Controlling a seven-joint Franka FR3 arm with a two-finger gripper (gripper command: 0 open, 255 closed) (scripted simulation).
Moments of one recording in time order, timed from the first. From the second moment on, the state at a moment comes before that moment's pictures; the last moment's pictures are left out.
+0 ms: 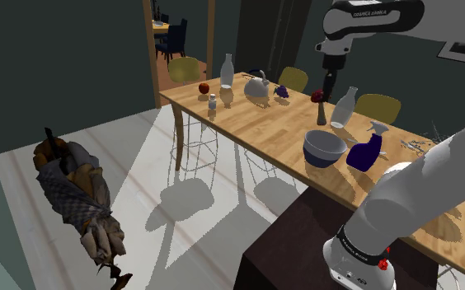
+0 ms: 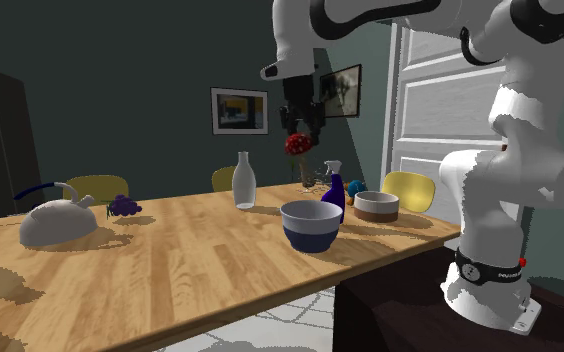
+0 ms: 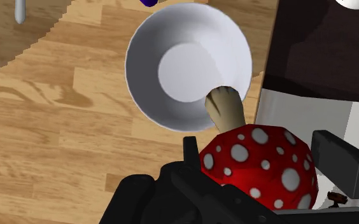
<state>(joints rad) -0.05 -0.31 -0.48 -2.01 -0.25 1.61 -0.74</state>
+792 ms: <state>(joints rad) -0.13 -0.41 -0.56 -2.07 -0.34 1.60 -0.86</state>
